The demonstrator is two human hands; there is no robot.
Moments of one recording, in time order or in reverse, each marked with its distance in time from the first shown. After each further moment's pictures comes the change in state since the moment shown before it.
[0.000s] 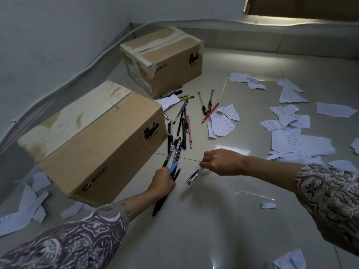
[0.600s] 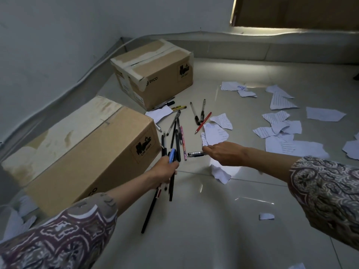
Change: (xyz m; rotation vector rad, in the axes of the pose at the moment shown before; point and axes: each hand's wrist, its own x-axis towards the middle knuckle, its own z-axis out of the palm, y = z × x) left_hand 0.024 0.061 -0.045 -0.351 -0.158 -0.052; right_hand -0.003 0.045 -0.019 0.047 -0.239 0.365
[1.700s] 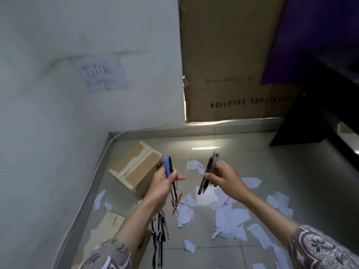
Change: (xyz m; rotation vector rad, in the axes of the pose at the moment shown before) left_hand -0.221 0.470 -0.132 -0.387 -0.025 0.287; right_hand -0.240 0.125 -0.448 1.278 0.613 0.561
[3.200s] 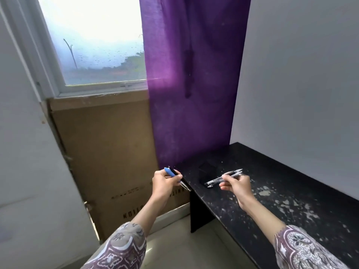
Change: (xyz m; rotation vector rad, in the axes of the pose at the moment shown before) left_hand 0.017 0.423 0.379 0.064 -0.284 0.486; right_hand -0.067 -0.105 -0.513 0.629 1.061 0.114
